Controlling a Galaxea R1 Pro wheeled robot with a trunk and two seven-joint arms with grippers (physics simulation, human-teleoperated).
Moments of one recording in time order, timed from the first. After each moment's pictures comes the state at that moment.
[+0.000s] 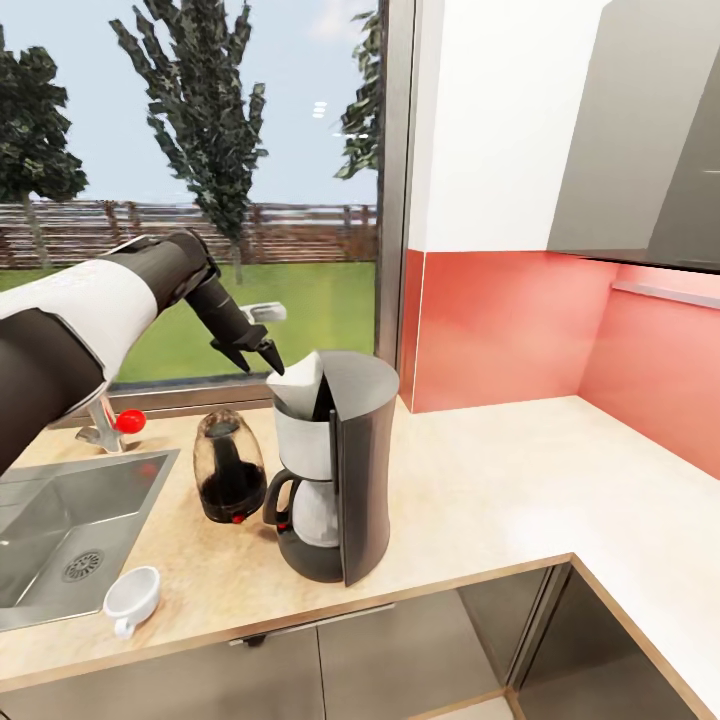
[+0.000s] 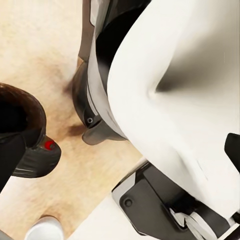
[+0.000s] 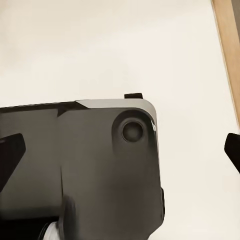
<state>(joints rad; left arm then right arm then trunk) -1.86 0.02 -1.37 0.02 0.18 1.02 -1.56 -0.01 0.02 -0.08 -0.18 0.00 -0.18 -0.01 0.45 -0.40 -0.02</state>
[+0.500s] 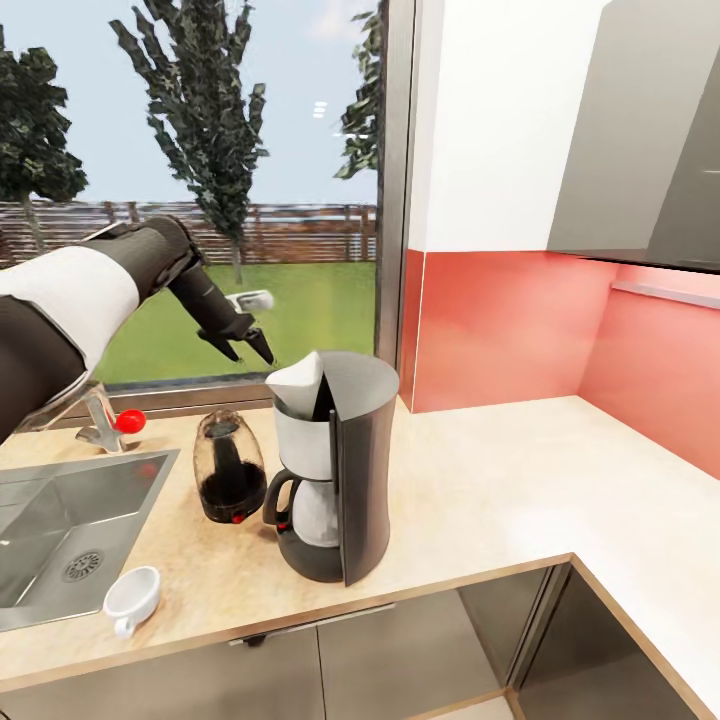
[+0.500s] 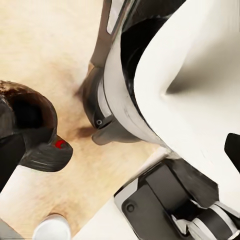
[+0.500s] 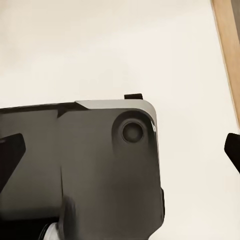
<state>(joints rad) -1.89 0.05 -1.37 0.02 0.18 1.02 -1.56 -0.01 0.02 -0.09 -0.18 0.00 -0.18 -0.01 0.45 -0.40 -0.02</state>
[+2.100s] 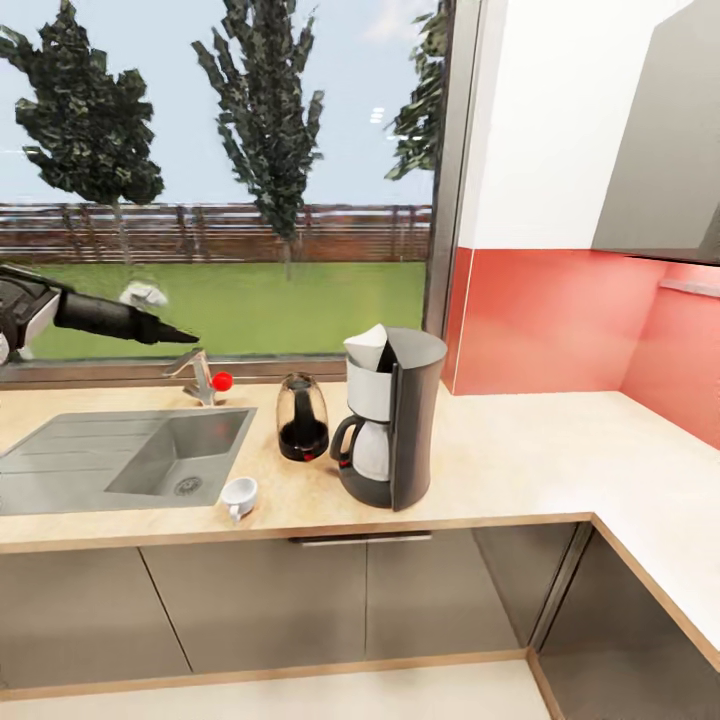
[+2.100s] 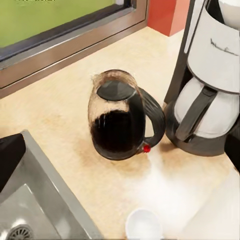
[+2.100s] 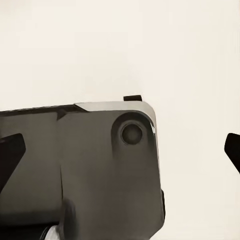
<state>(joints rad) -1.77 0.41 -1.37 0.02 0.85 0.32 -1.19 -0.01 0.02 -0.09 -0.18 0.00 -0.18 -0.01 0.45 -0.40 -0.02</state>
